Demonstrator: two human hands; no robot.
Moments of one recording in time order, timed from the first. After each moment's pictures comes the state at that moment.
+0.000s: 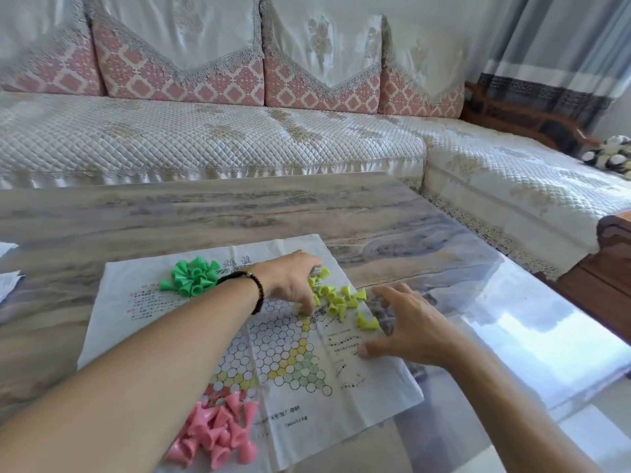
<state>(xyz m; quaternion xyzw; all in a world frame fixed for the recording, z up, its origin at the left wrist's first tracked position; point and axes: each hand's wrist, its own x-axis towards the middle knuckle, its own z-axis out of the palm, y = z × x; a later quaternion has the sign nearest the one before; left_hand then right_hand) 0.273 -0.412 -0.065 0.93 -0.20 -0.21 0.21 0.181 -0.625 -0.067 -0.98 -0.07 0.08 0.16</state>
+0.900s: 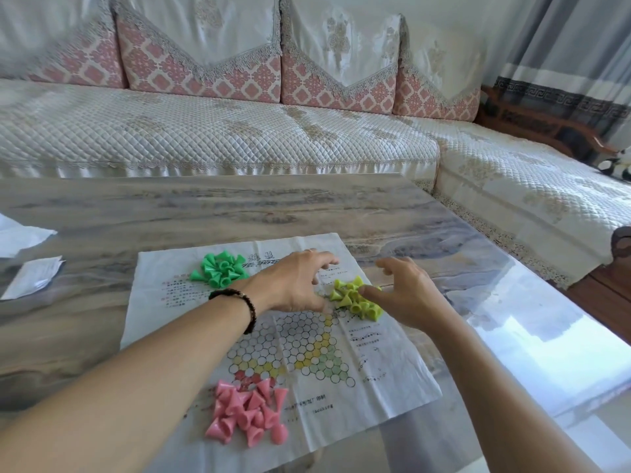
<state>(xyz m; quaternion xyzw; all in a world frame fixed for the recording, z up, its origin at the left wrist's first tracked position) 0.232 -0.372 -0.057 0.92 -0.25 -0.08 0.27 0.203 -0.579 -0.048 -0.98 -0.02 -0.02 0.20</state>
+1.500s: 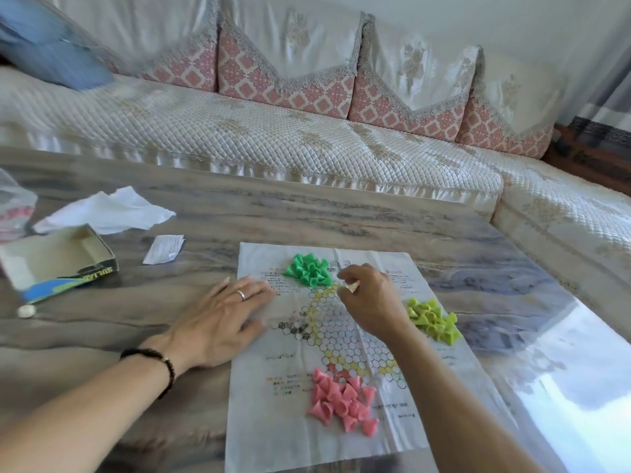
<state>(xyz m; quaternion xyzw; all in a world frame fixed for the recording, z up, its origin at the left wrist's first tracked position) 0.136 -0.172 -0.122 0.98 -0.13 0.02 0.13 0.205 -0.418 -0.069 -0.96 -0.18 -0.07 0.23</state>
